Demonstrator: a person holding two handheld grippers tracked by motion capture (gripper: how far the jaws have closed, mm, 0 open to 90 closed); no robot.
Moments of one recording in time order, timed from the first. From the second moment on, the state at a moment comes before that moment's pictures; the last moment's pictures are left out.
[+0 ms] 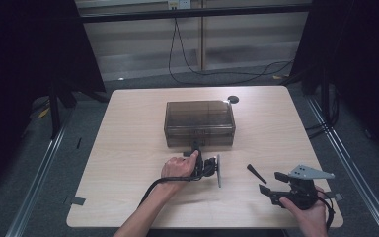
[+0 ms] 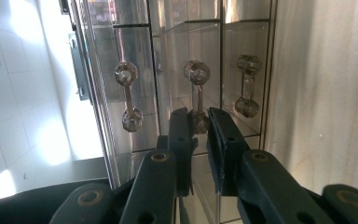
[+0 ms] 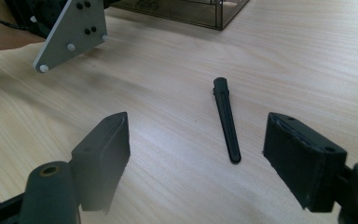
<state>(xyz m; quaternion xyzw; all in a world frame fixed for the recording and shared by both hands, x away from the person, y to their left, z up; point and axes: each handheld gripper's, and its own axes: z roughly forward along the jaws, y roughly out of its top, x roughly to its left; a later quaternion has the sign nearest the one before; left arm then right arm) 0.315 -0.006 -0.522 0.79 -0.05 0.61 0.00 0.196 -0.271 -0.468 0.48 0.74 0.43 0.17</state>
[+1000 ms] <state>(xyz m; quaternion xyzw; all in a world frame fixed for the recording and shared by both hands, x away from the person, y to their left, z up) 0.298 -0.003 -0.523 0.79 -0.06 0.61 0.01 0.197 -0.270 -0.468 0.48 0.74 0.43 0.16</state>
